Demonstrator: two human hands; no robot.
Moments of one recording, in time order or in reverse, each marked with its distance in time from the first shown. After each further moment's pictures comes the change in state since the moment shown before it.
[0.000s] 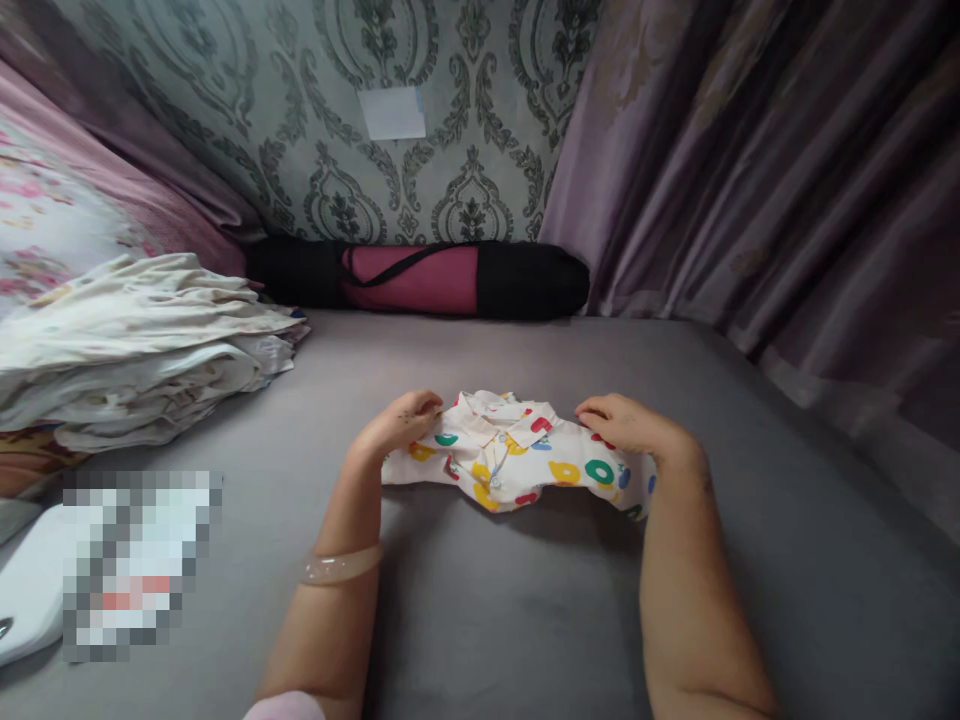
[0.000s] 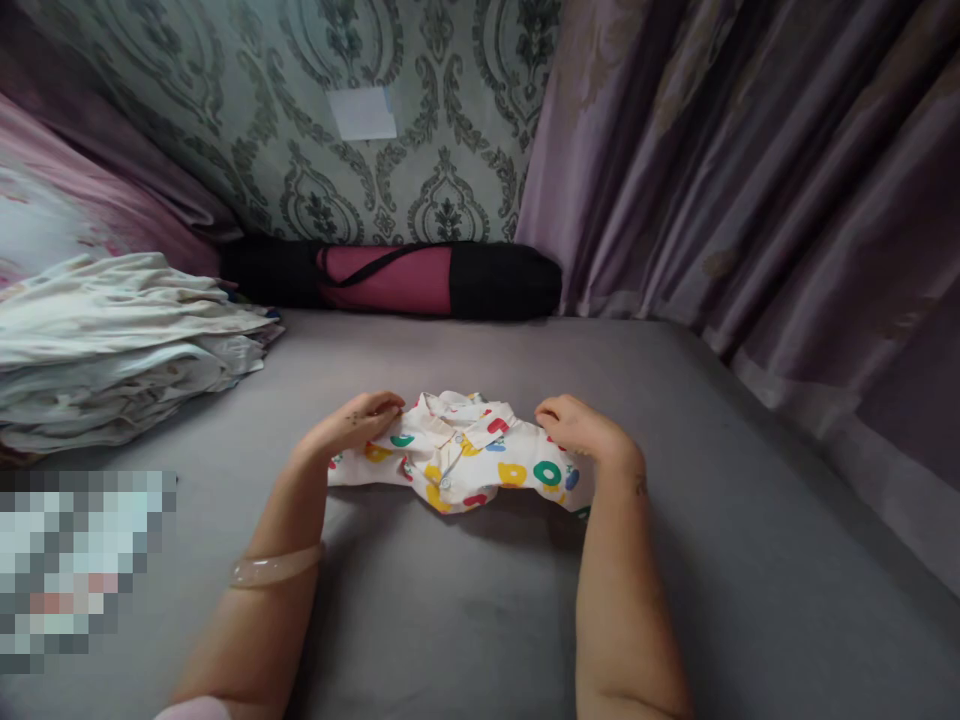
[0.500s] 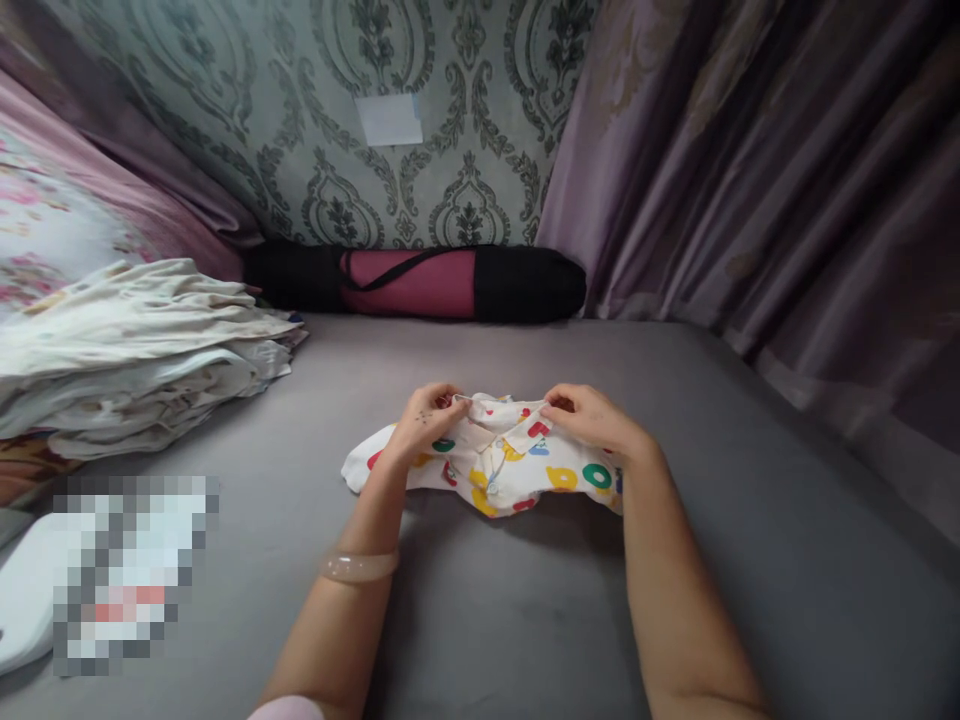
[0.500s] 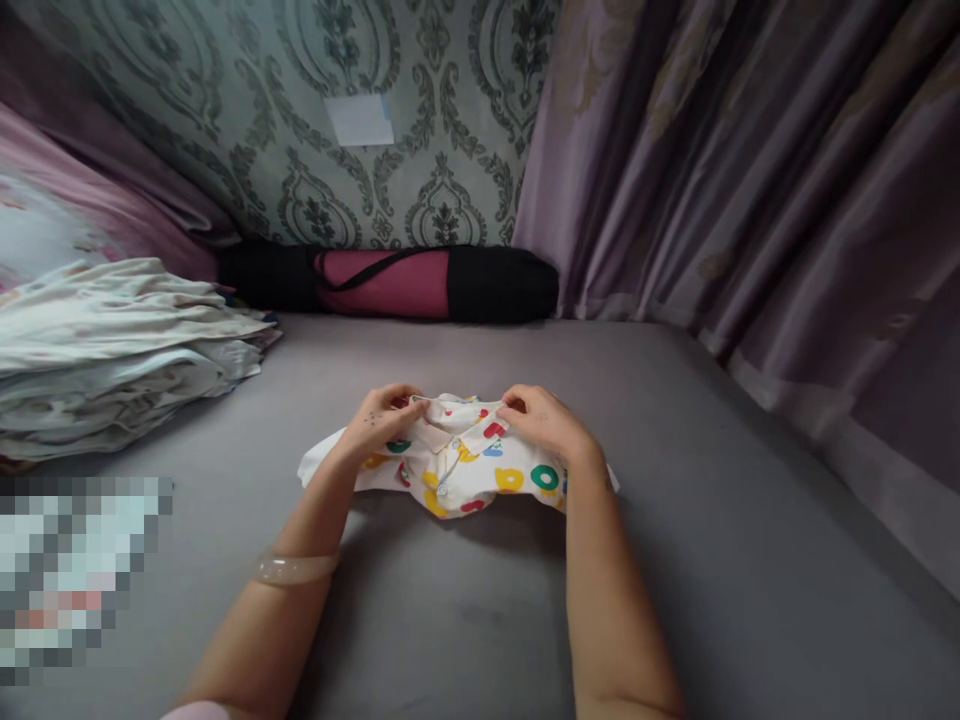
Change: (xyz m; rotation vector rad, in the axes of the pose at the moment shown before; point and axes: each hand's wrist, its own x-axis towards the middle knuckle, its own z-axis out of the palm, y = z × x) left_hand 0.012 0.024 0.034 -0.419 0.251 0.027; right_hand 0.015 -0.030 0.019 0.162 0.170 -0.125
